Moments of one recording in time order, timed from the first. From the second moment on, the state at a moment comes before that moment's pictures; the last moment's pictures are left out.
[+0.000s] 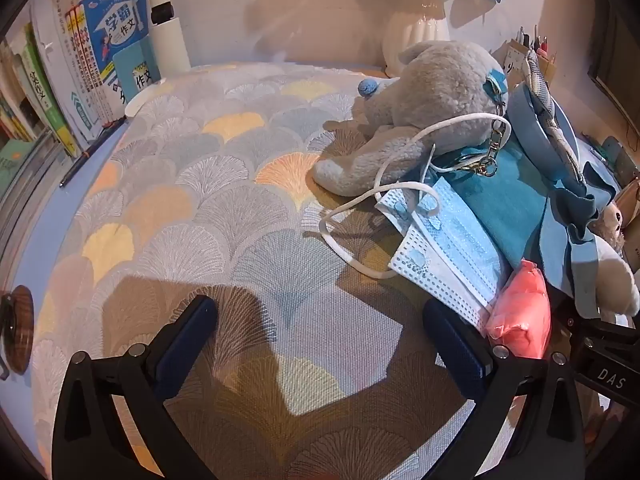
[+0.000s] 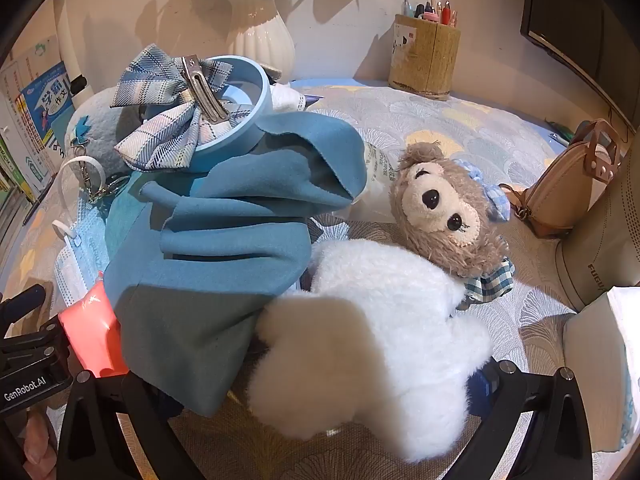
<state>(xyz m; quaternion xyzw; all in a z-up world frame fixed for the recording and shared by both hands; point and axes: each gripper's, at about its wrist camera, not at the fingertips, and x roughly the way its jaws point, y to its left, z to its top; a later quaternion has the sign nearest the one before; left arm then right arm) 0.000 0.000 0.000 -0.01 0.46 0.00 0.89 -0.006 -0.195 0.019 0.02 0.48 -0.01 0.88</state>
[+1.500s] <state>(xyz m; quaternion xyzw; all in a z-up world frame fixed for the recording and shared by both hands) -0.043 0.015 0.021 -0.05 0.36 -0.08 0.93 -0.066 -0.216 0.060 0.03 0.35 0.06 0.94</state>
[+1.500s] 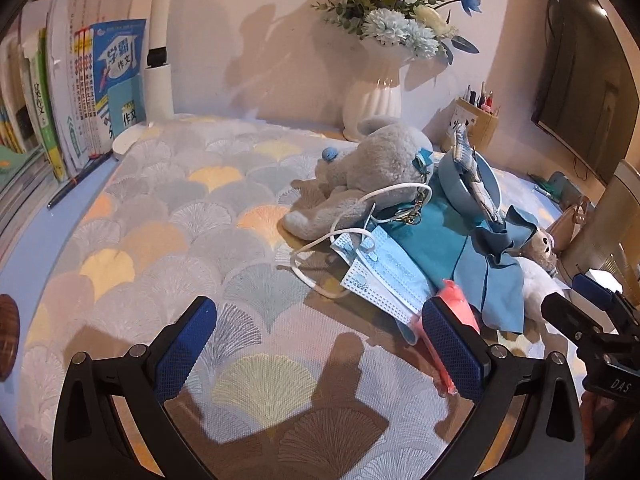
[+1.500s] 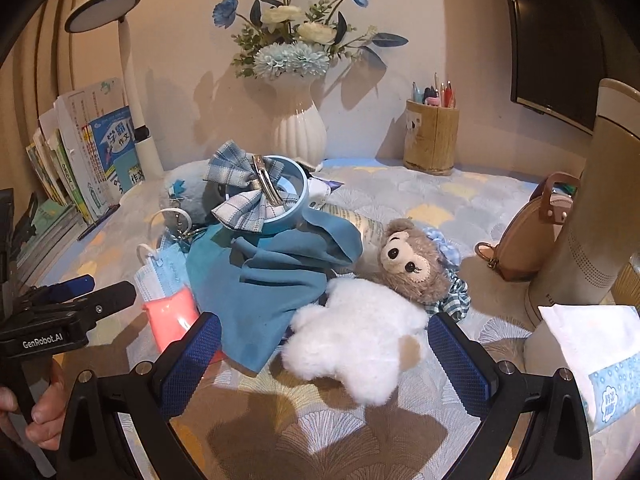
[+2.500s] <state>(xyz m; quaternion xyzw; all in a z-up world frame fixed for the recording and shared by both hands) -0.021 0.015 0.131 -0.01 0.36 -0.09 0.93 -0.050 -0.213 0.130 0.01 0.37 0.10 0.93</state>
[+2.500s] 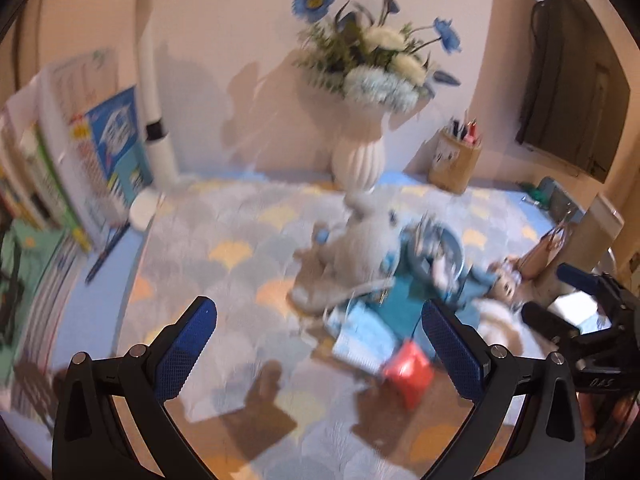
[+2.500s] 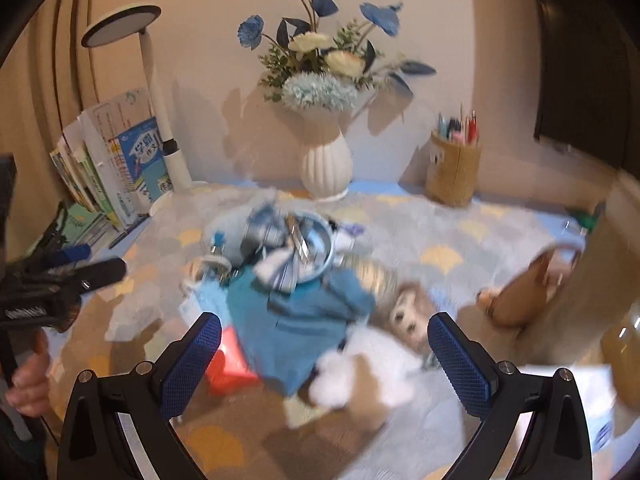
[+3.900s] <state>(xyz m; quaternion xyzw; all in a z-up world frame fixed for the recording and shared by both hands) 0.039 -0.007 0.126 -0.08 0.37 -0.29 0.88 0.034 -0.181 0.143 0.03 0.37 0.25 0.89</state>
